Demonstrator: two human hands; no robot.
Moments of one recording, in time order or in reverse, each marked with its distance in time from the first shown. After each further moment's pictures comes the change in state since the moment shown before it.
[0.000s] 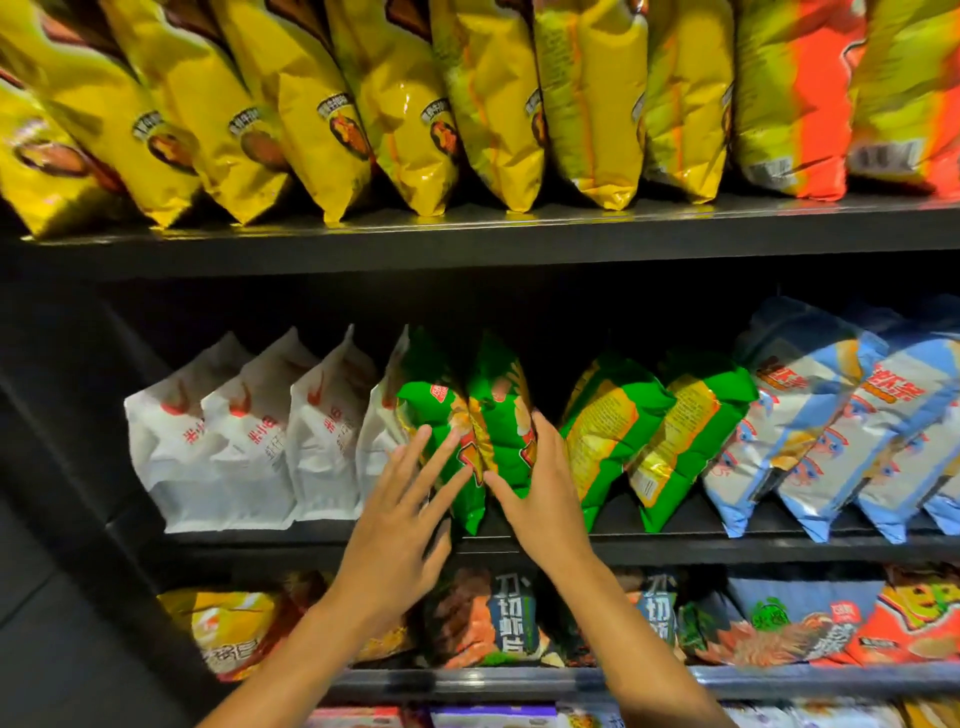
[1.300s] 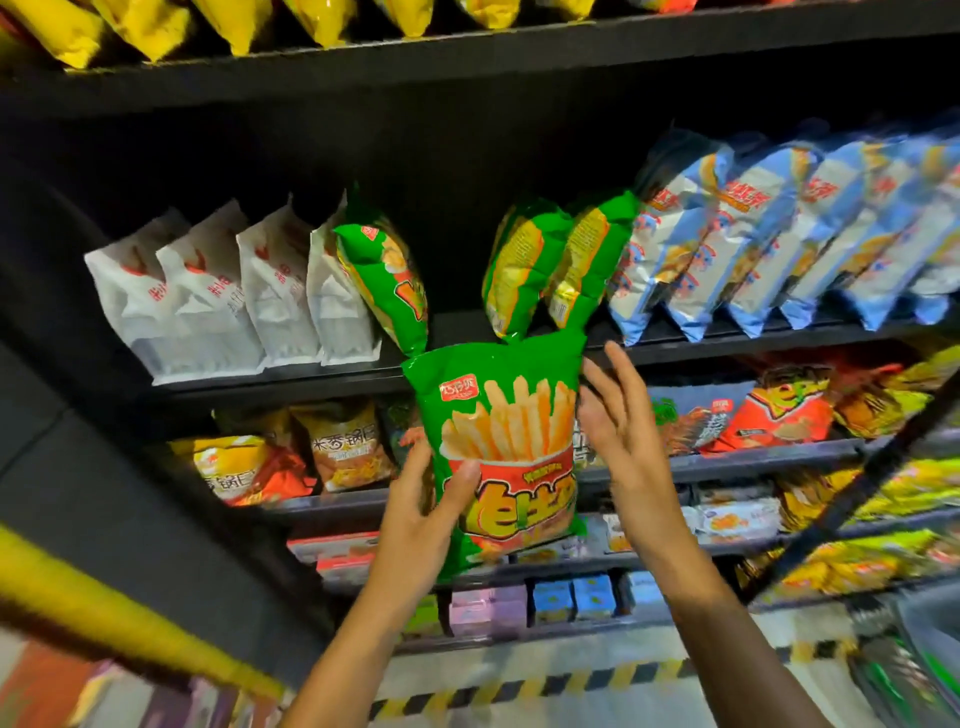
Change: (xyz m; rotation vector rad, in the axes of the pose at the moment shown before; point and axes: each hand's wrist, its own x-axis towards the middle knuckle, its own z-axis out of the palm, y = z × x) left_hand -0.091 0.207 -0.070 -1.303 0.044 -0.781; right_hand -0.206 -0.031 -0.155 0.669 0.012 0.130
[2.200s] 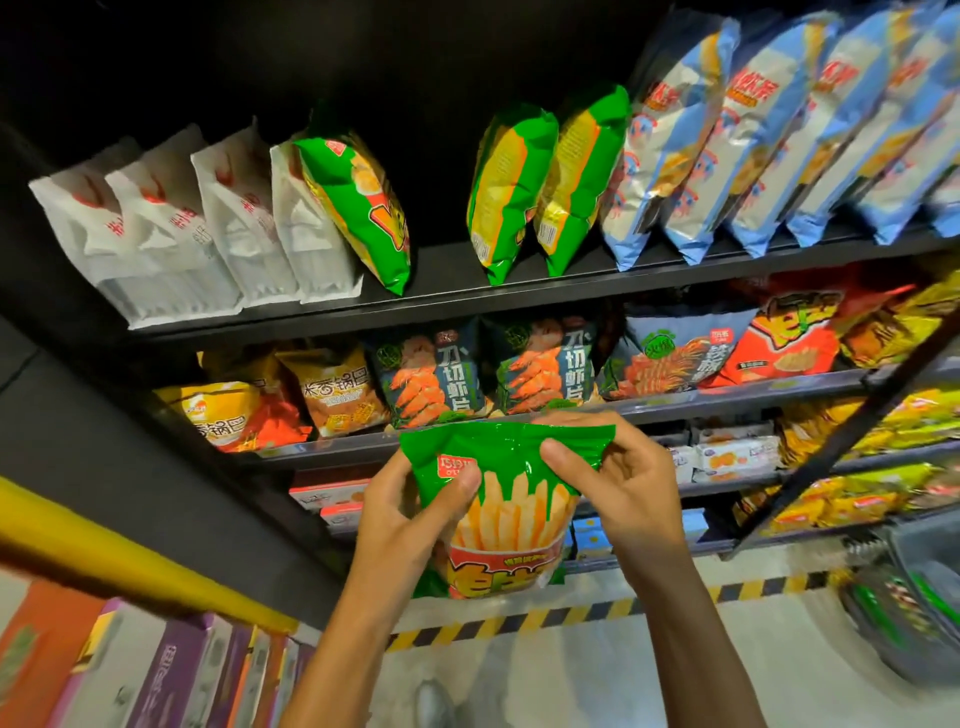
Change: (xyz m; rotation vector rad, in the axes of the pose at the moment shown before) left_hand -0.057 -0.018 0.006 -0.160 0.046 -0.109; right_hand -0.078 0.034 -0.007 0.136 0.056 0.047
